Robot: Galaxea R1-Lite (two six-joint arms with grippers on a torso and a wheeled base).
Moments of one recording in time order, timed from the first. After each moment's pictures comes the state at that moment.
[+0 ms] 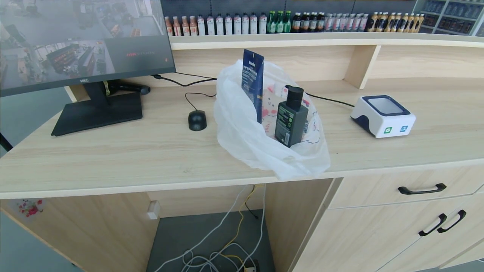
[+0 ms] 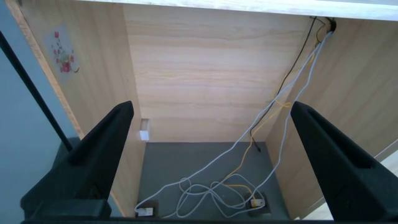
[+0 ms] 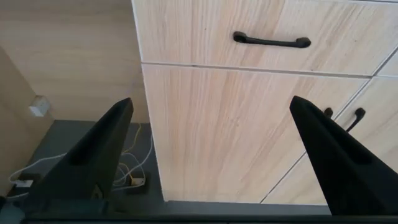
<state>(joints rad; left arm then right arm) 0.00 0.00 0.00 0.00 0.00 0.00 0.00 0.01 0.00 -0.01 0.06 -0.08</state>
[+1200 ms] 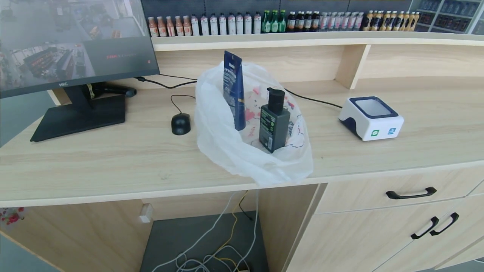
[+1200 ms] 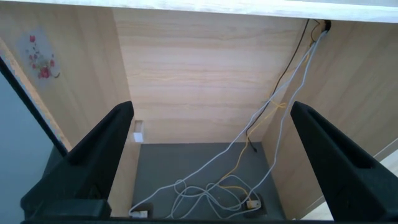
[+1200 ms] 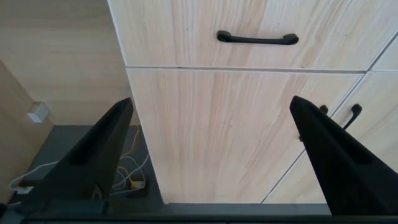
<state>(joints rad) 0.00 0.00 0.00 0.00 0.00 0.00 0.01 0.00 0.00 0.00 0.06 -0.07</state>
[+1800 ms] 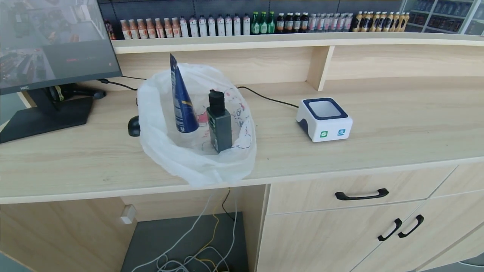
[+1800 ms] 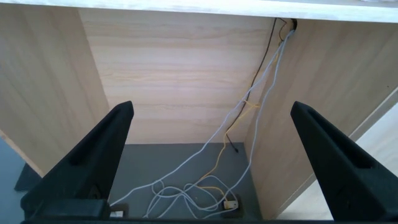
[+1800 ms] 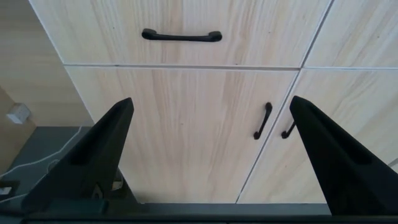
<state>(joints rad) 0.00 0.00 0.00 0.00 0.00 0.00 0.00 0.00 0.00 0.00 0.06 -0.07</state>
